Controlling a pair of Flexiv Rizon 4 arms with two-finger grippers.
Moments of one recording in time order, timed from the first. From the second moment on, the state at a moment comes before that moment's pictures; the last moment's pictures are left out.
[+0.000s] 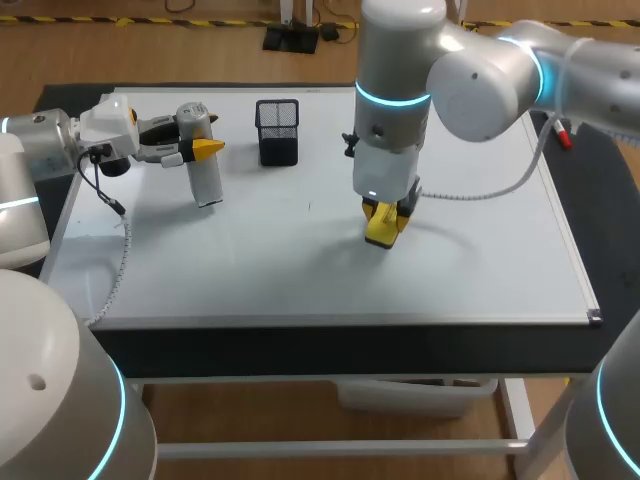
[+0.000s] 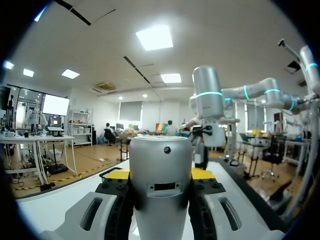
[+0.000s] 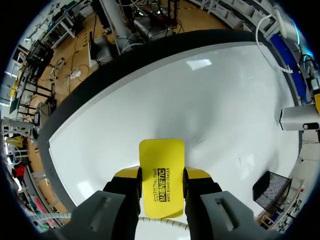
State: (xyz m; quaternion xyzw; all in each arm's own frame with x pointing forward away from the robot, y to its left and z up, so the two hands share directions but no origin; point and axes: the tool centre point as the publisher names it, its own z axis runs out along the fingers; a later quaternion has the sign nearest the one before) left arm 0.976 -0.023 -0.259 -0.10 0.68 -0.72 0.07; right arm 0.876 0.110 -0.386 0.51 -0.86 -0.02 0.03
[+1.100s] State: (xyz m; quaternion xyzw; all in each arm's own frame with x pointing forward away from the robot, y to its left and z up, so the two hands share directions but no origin) left arm 0.976 -0.023 -0.259 -0.10 0.68 -0.72 0.07; right arm 0.901 0.099 -0.372 0.50 -0.86 -0.01 0.04
